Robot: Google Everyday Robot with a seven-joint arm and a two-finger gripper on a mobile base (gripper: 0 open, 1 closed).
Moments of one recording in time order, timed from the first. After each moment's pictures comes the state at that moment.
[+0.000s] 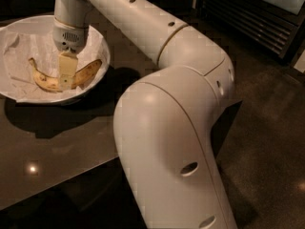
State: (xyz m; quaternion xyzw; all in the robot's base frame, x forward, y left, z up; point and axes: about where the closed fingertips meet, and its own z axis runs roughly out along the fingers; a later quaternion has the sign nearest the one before) arm 0.609 0.227 0.869 -0.77 0.60 0.19 0.09
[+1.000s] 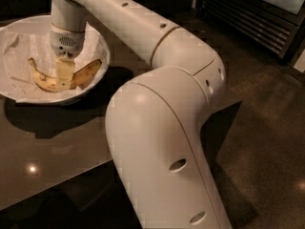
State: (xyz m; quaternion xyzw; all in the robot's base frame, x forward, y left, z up) arm 0.605 0.238 0.856 -0.78 0.60 0.19 0.07
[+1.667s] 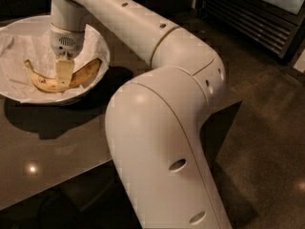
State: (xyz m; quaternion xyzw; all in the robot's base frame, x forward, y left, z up) arm 0.605 0.238 0.856 -0.78 0.60 0.19 0.07
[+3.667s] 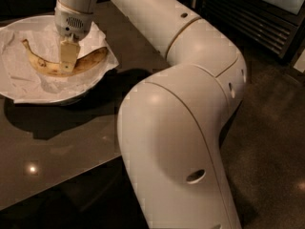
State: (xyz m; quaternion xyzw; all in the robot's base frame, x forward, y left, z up) arm 0.611 0.216 0.909 -0.77 0.59 0.19 0.13
